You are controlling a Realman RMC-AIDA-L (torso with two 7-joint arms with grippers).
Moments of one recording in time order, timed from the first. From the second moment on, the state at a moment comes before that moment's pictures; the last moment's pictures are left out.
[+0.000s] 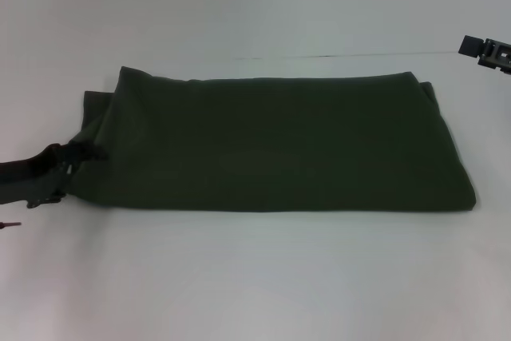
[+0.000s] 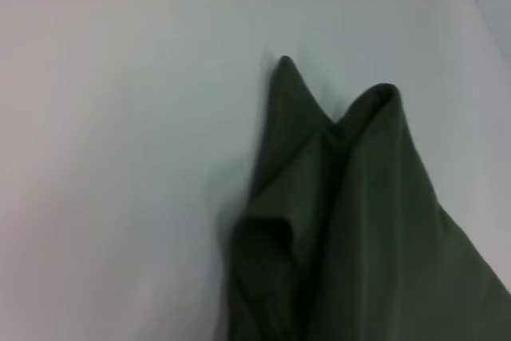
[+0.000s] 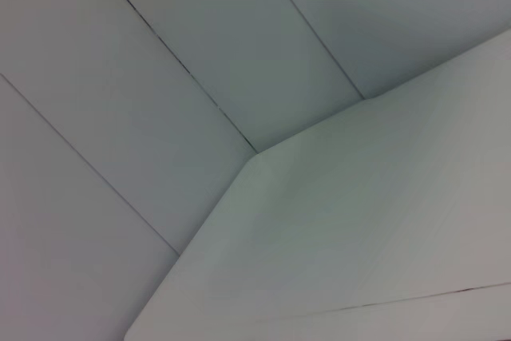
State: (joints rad) left arm -0.61 -2.06 0.32 0.64 2.43 1.20 -2.53; right arm 0.58 1.94 -0.34 -0.64 -2.02 -1.47 1.96
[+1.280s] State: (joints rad) left arm -0.62 -2.06 0.41 0.70 2.47 1.24 -2.43; right arm 0.57 1.94 -0.34 -0.64 -2.02 -1.46 1.96
